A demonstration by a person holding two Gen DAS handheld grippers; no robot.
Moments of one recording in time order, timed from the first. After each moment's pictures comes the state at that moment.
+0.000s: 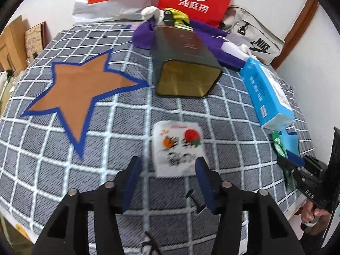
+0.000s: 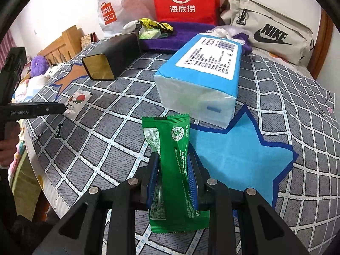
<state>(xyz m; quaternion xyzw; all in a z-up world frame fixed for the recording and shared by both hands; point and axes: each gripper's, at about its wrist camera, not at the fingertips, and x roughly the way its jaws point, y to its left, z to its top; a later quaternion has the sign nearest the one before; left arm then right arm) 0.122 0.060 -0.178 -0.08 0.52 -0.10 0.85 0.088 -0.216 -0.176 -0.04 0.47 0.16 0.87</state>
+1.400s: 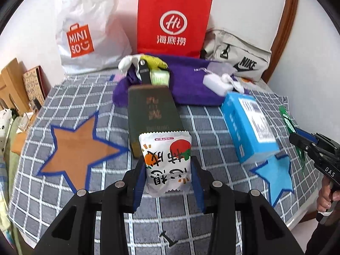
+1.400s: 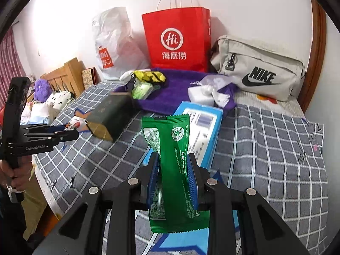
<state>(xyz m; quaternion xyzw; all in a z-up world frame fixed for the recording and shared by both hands) 0.147 0.024 -0.106 -0.02 0.44 -0.09 0.89 0.134 -0.238 -0.085 -0.01 0.39 0.16 0.91</state>
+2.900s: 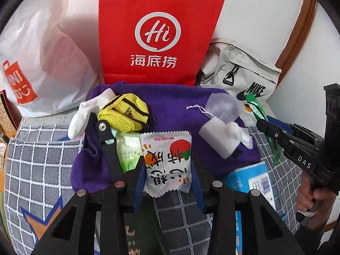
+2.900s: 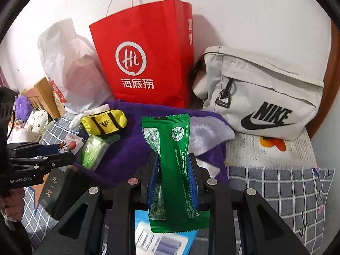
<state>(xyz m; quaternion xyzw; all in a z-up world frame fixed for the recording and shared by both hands) 0.334 -0.022 -0.097 -0.04 0.47 -0.15 0.87 0.343 -0.236 -0.085 -0.01 0.40 0.11 0.91</state>
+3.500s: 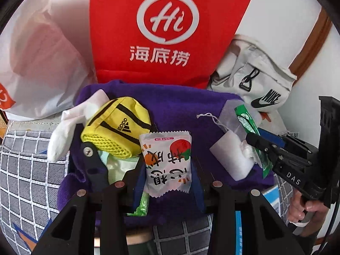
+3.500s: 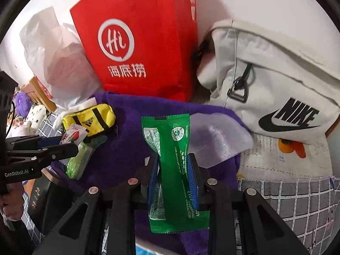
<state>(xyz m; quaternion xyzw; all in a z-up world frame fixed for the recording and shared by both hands) 0.394 -0.032 -0.124 -0.05 0.50 -0.14 0.85 0.400 -0.232 -0.128 0.00 0.45 0.13 0.88</state>
